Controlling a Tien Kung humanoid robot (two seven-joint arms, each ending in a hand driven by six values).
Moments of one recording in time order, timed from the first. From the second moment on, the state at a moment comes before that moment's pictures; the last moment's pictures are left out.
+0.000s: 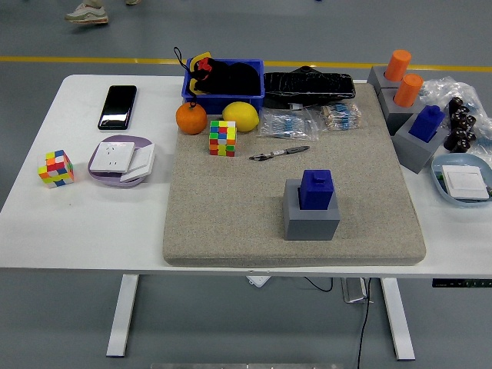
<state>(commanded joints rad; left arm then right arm) -0.12 0.29 -0.39 -0.25 0.31 -0.15 0.07 0.21 -0.66 1.48 1.10 -1.30 0.17 0.09</state>
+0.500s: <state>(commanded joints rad) -0.12 0.30 -0.40 -0.25 0.32 -0.14 0.07 0.14 -0.68 1.62 1.05 -1.41 0.18 0.05</state>
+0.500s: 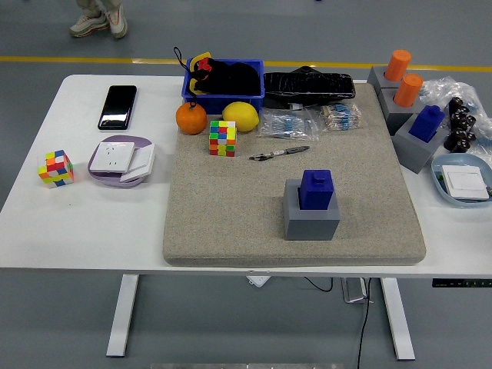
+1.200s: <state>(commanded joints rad) -0.11 0.30 -0.40 -0.24 0.33 -0.14 0.07 0.09 -0.69 1.72 1.06 -1.41 0.17 0.04</state>
